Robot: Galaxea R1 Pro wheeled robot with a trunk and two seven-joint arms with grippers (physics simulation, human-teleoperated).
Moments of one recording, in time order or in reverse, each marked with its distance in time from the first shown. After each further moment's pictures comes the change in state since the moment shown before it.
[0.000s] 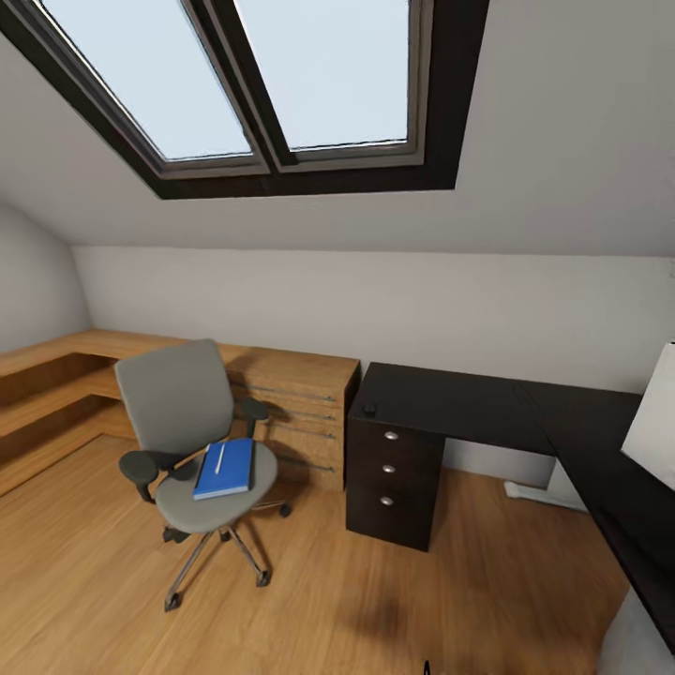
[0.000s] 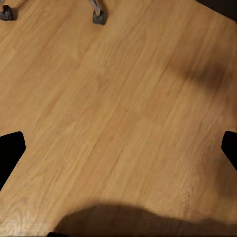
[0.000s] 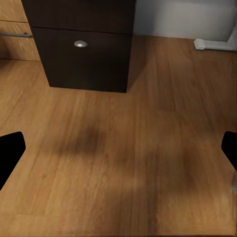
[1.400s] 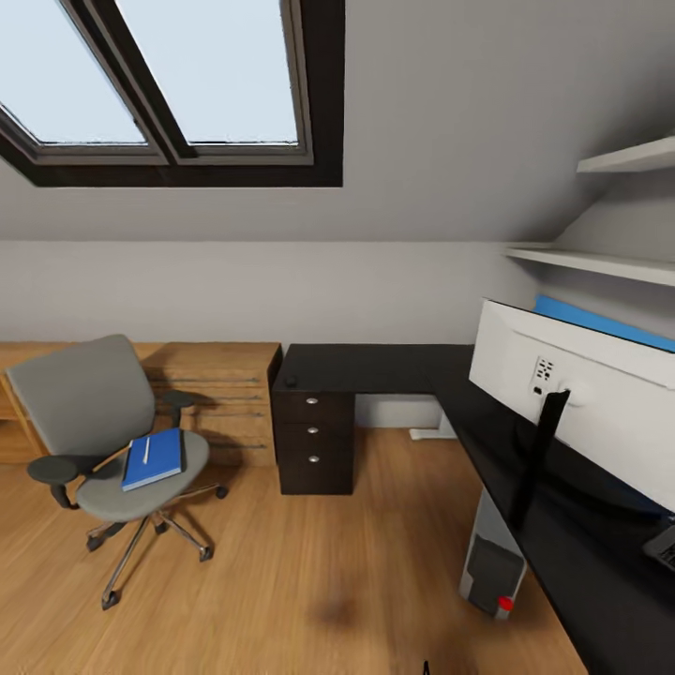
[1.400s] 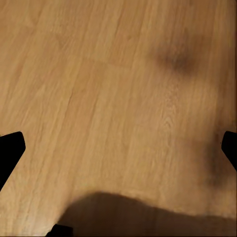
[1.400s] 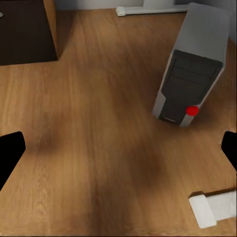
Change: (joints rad) left arm 0.000 -0.002 0.003 0.068 -0.002 -0.087 0.001; right arm 0.000 0.000 0.003 0.000 0.004 0.000 0.001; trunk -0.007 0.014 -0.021
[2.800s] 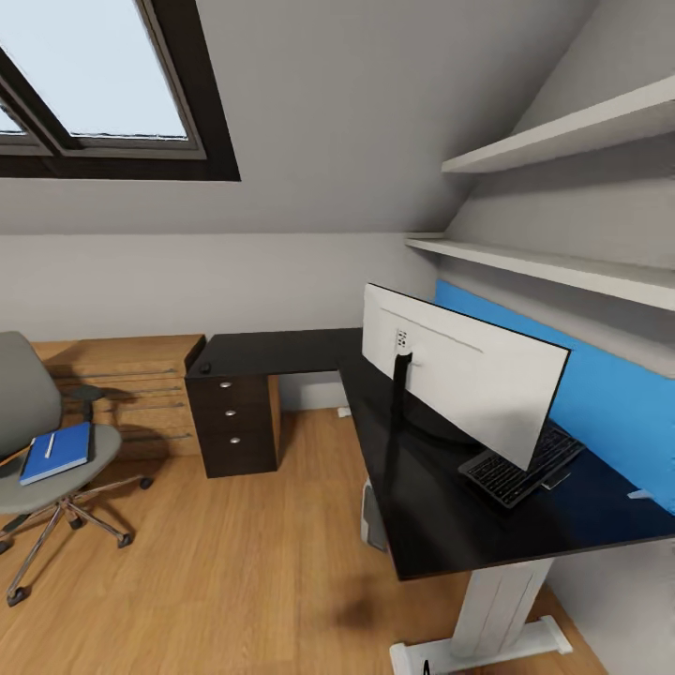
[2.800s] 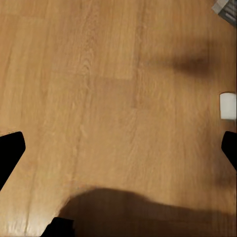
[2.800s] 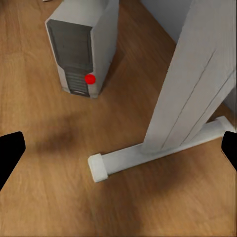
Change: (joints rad) left arm 0.000 -0.005 -0.003 0.002 0.000 0.001 0.000; right arm 0.000 0.000 -0.001 -0.001 -0.003 0.000 -0.001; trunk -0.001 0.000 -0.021
